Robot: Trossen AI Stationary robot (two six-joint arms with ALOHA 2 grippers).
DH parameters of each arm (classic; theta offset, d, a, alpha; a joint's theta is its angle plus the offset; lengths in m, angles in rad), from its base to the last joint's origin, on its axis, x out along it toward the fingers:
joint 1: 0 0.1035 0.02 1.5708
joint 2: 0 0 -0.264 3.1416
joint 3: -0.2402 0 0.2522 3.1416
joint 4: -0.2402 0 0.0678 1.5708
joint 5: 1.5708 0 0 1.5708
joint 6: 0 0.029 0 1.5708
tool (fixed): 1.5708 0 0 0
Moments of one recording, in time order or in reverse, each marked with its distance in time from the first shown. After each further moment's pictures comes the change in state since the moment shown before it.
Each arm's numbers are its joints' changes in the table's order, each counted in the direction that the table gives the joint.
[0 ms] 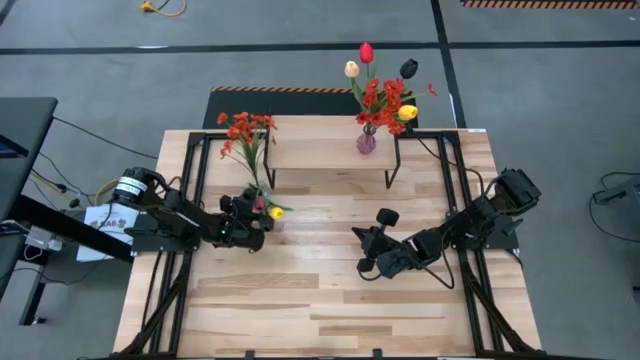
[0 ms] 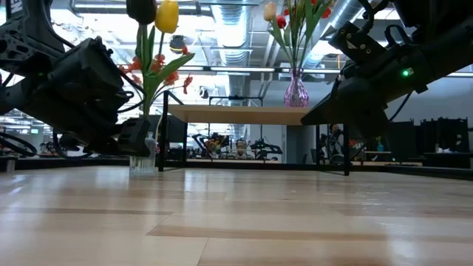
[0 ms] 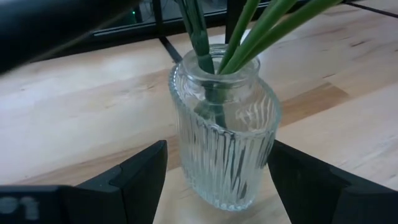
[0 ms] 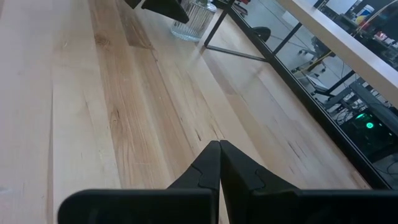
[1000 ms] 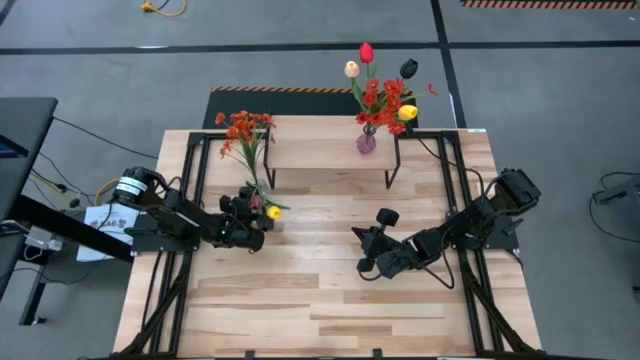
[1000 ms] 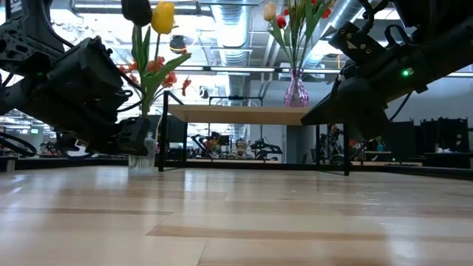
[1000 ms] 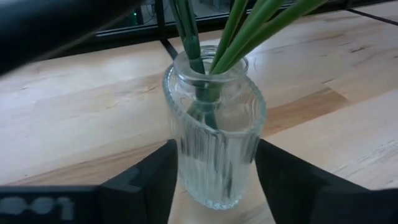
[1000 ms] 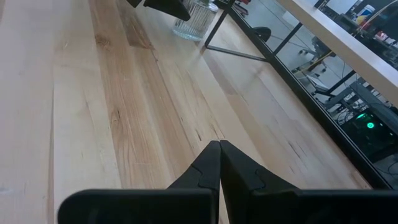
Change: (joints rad) left arm -0.001 0.000 0.000 0.000 -0.012 -0.022; right arm 0.000 0.000 0.000 0.001 -0.002 0.000
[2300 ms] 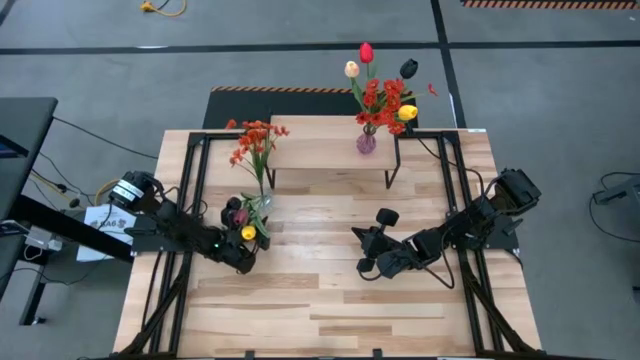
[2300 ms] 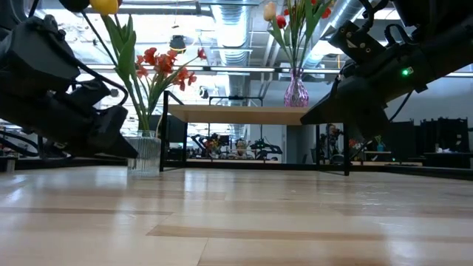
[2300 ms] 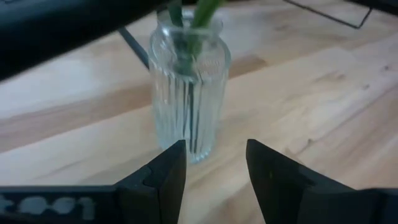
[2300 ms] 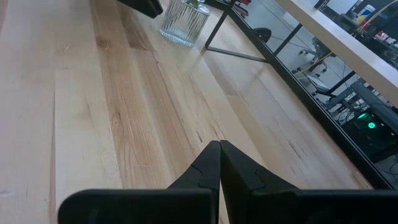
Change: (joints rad) left arm -0.242 0.000 0.001 -0.072 0.022 -0.181; right arm 0.000 0.000 0.000 0.007 -0.001 0.000
